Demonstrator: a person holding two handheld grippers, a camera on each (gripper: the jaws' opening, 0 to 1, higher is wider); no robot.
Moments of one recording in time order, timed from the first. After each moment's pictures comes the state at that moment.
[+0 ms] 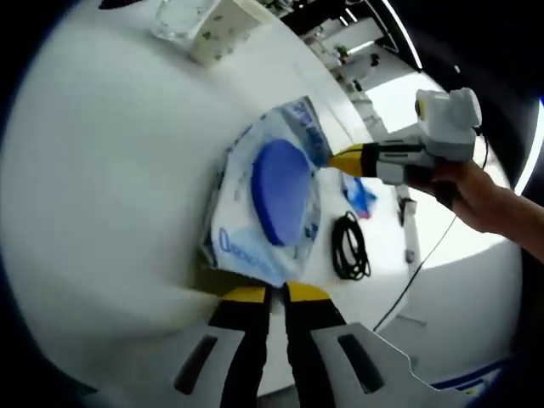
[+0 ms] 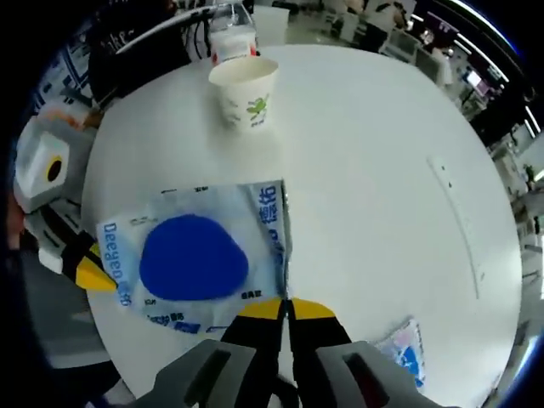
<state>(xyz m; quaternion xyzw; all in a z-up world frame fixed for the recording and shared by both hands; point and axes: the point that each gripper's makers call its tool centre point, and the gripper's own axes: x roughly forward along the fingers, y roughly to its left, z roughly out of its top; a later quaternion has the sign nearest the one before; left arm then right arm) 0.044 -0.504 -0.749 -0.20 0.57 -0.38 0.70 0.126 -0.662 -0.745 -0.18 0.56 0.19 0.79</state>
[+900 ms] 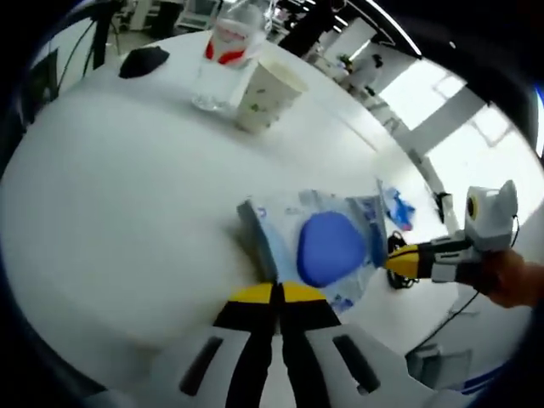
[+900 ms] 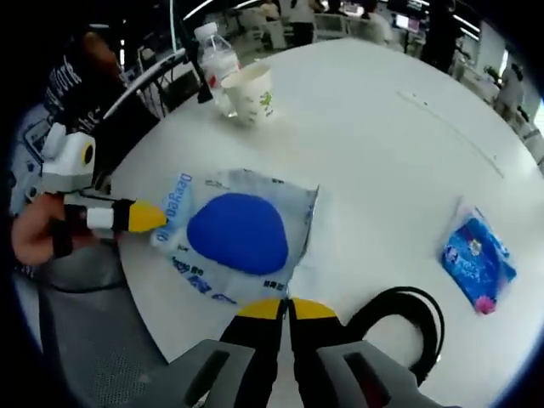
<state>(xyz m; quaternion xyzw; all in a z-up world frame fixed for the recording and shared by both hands) 0.110 -0.449 -0.752 -0.11 0.51 -0.34 0.78 0.041 -0.602 -0.751 0.03 0.54 0.12 0.84</state>
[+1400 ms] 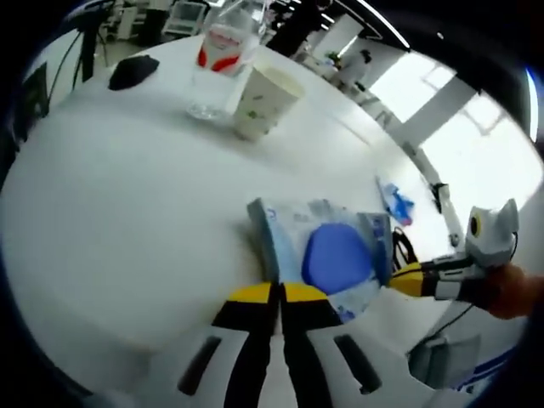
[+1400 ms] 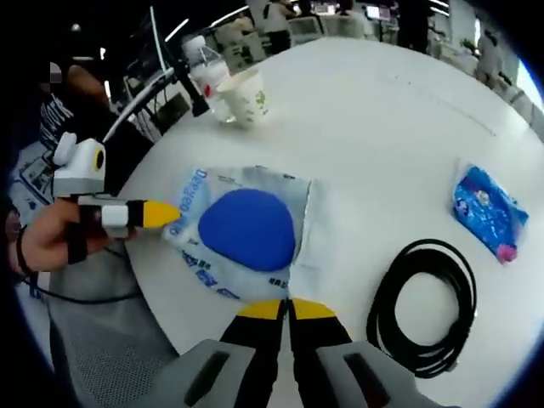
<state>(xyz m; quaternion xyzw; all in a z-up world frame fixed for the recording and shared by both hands) 0.115 -0.449 -0.752 -0.09 0.50 -0.37 0.78 0.019 -0.583 -0.751 0.11 0.51 0.08 0.85</state>
